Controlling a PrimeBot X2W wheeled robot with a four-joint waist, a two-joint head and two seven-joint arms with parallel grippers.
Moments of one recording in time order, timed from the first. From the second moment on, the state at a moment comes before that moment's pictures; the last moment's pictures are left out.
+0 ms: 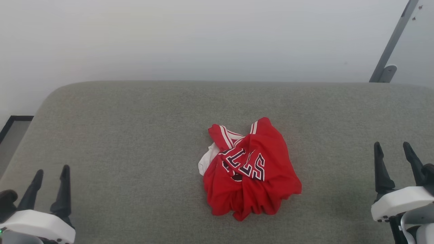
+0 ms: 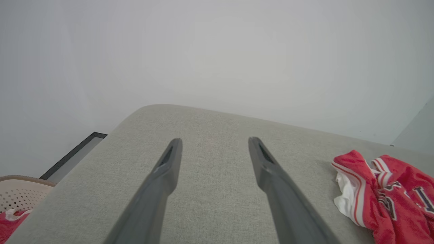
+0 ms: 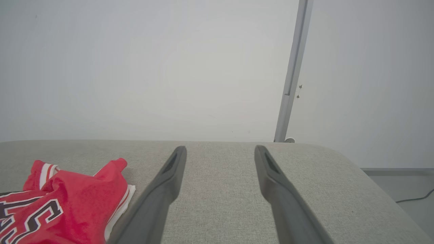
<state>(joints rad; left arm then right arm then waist) 0.03 0.50 -0.02 0.14 -0.70 0.03 -0.16 -0.08 -0.14 -0.20 0.16 0.14 0.13 -0.15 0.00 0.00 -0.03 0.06</state>
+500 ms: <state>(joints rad) -0.13 0.53 -0.14 0.06 -0.71 -0.03 0.06 -0.12 -0.14 -0.16 0.17 0.14 0.13 -0.16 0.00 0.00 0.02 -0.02</state>
